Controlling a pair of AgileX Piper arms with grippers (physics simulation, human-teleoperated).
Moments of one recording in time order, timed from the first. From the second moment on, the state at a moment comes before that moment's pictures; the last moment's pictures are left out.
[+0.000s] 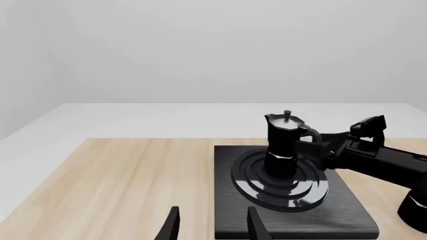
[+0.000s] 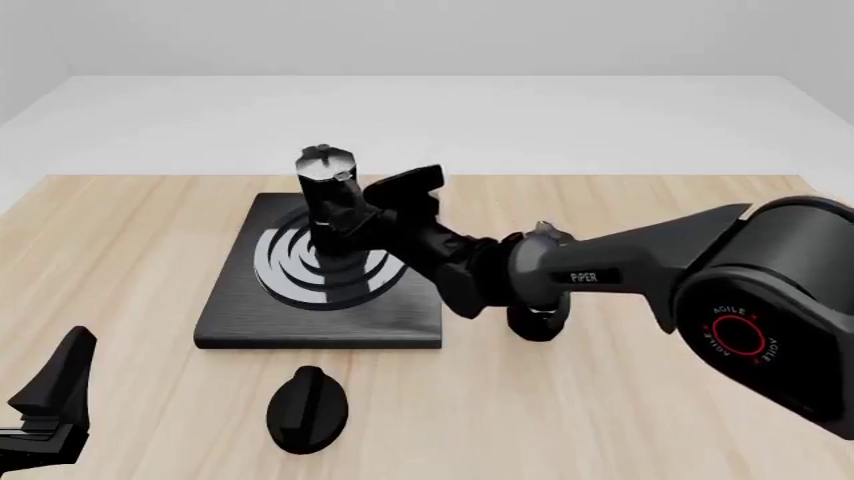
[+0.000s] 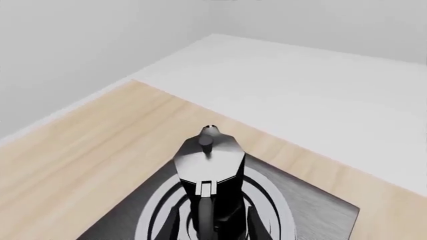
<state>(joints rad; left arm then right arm) 0.00 0.03 0.00 -0.03 0.00 0.72 2.14 -1.31 -0.60 0.12</state>
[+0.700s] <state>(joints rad) 0.00 0.03 0.00 -0.03 0.00 0.73 1.94 -1.15 -0.57 0.07</state>
